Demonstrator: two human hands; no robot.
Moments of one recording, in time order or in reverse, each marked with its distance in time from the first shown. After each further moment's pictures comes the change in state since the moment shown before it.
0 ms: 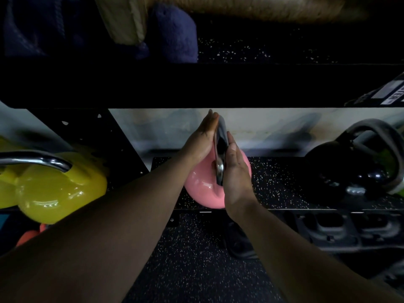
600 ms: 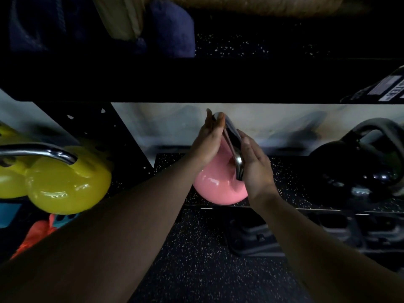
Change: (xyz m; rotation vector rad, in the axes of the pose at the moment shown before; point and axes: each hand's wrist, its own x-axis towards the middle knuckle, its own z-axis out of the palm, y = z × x) left_hand -0.026 0.016 0.016 0.013 0.040 -0.008; right_hand 0.003 -0.014 -0.038 -0.185 0.060 -0.056
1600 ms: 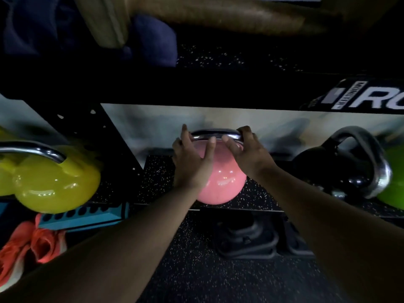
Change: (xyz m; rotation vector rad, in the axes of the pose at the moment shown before) left_hand -0.045 -0.015 0.027 0.212 0.401 0.001; right_hand 0.046 -0.021 -0.043 -0.792 -0.171 -0.160
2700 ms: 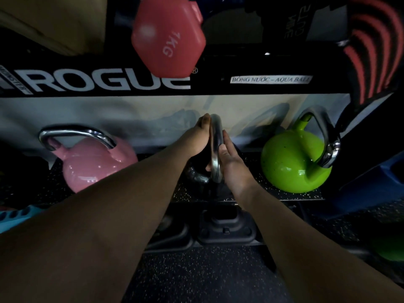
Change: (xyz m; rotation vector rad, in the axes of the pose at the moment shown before) left_hand -0.036 0.198 0.286 0.124 -0.460 -0.098; right_hand -0.069 0.230 -0.201 0.768 -0.039 0.212
